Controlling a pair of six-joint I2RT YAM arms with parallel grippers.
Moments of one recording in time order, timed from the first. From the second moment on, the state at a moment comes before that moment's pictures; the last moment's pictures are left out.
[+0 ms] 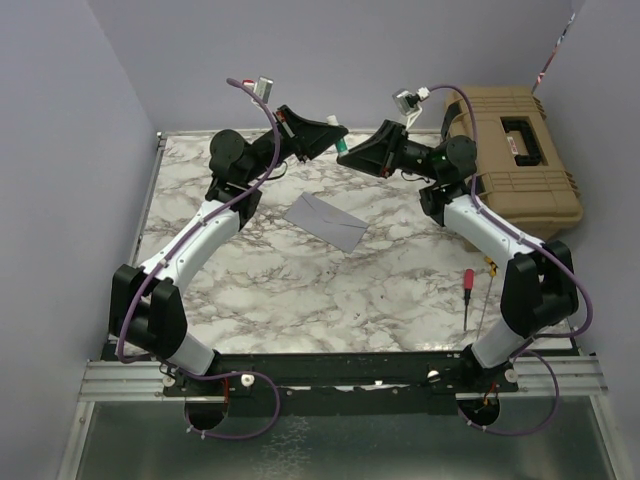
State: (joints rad) left arm -0.41 1.51 1.27 0.72 0.64 -1.01; right arm 0.38 1.63 1.22 0.97 -0.98 1.13
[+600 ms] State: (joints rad) left arm -0.41 1.51 1.23 0.73 0.57 -1.01; right arm 0.41 1.63 1.34 0.67 -0.94 0.88
